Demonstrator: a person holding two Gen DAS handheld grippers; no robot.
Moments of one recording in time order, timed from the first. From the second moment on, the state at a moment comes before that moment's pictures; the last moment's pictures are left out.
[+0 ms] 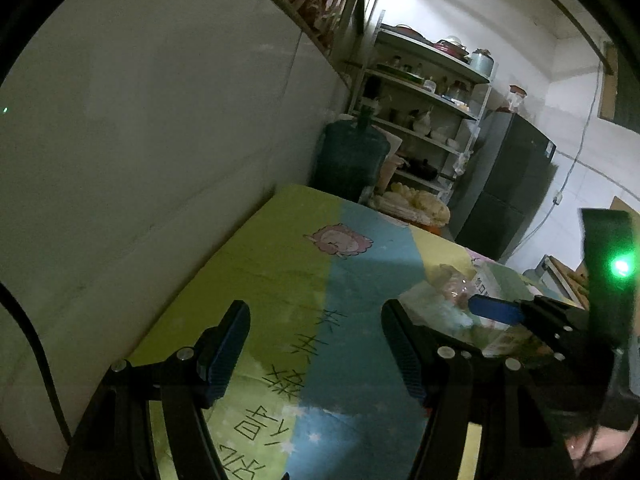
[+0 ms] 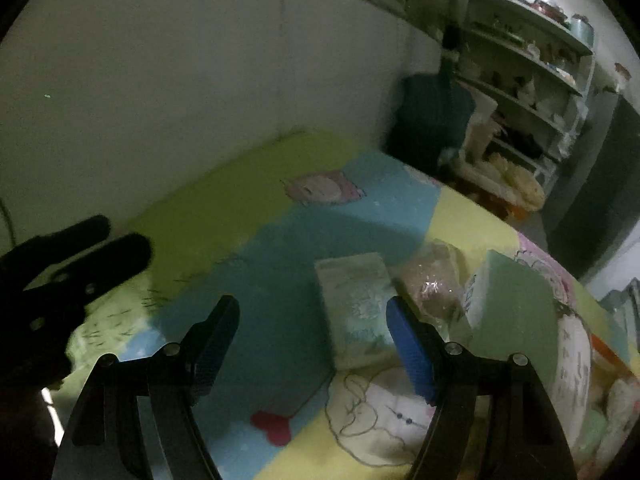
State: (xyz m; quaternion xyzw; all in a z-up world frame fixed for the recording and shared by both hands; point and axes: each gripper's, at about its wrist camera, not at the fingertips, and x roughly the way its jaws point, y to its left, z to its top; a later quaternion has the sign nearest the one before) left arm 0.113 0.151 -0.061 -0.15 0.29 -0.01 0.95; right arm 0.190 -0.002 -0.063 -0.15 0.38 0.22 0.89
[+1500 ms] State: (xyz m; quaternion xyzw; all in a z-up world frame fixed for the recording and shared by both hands) left arm 0.207 0.068 -0.054 -0.09 0.33 -0.18 0.92; right arm 0.085 -0.120 0.005 -0.06 0.31 0.19 0.93
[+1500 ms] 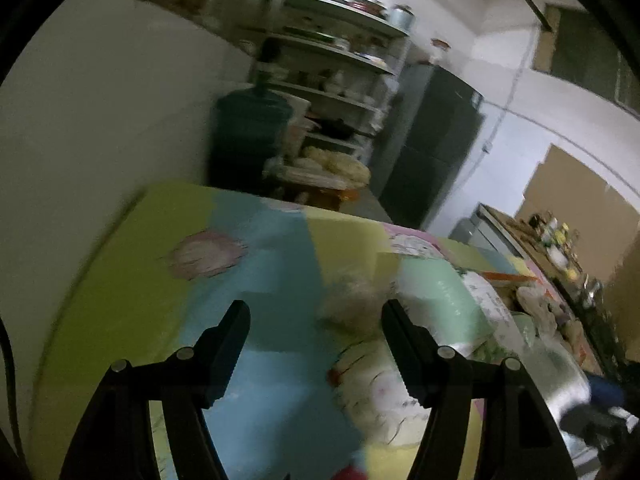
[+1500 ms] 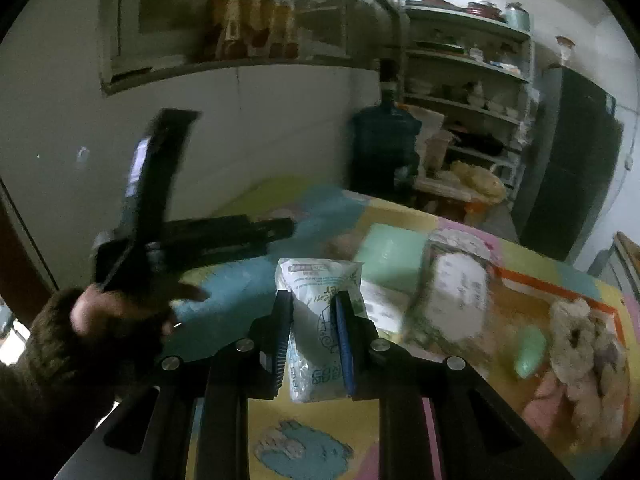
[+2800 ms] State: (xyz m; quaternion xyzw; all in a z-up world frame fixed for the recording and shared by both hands) left arm 0.239 0.038 -0.061 -0.13 0.32 -0.18 0.92; right arm 0.079 -0.193 -0.012 0.02 0.30 0.20 0.93
